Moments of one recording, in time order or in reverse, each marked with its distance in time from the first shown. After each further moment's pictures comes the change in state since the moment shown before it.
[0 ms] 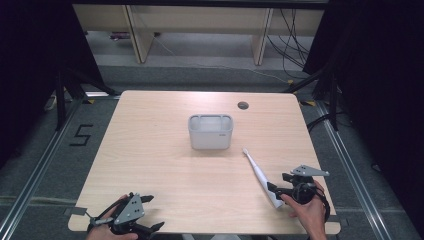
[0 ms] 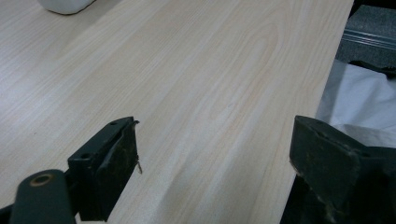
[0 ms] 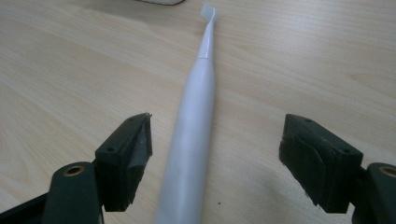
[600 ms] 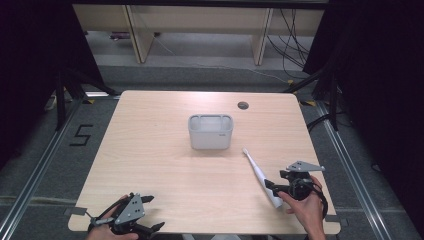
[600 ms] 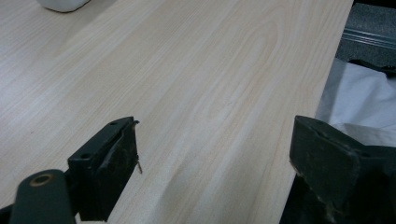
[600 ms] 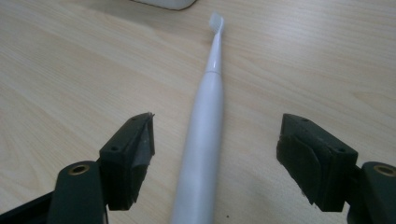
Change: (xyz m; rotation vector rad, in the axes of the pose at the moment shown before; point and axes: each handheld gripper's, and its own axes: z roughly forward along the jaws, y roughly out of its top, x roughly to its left) left arm 0.001 -0.001 0.002 0.010 -0.006 0.011; right arm 0.012 0.017 -0.001 0.029 -0.020 -0.022
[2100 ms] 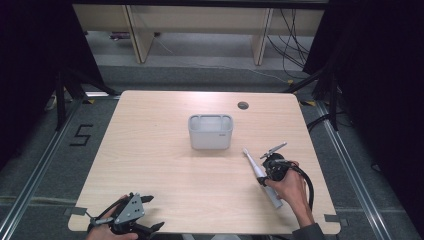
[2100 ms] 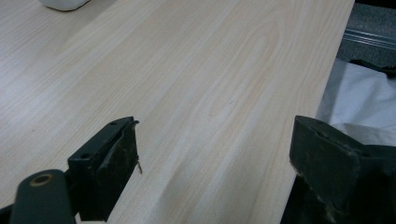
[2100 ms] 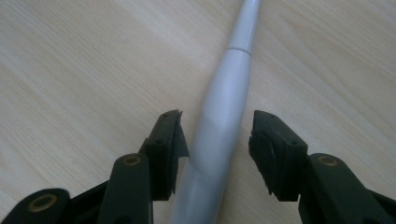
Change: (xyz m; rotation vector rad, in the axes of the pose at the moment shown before) left arm 0.000 -0.001 0.000 -0.015 -0.002 -0.018; right arm 0.015 0.054 0.047 0.468 -0.038 -0.167
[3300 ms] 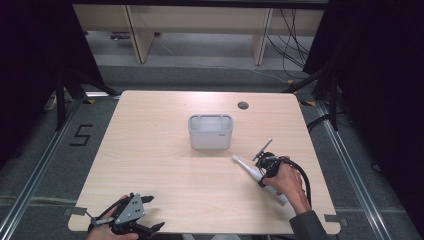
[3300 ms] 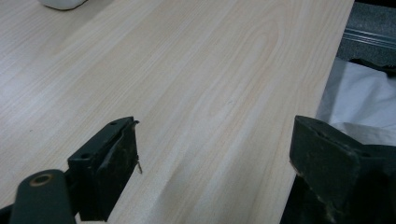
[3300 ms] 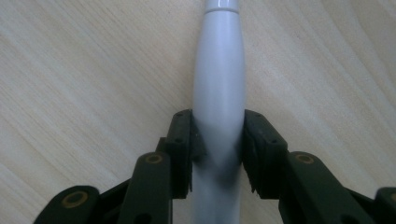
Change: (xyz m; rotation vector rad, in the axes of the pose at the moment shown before) left arm 0.000 0.000 0.000 0.021 0.009 0.016; right arm -0.001 0.020 0.017 0.224 0.023 -0.131
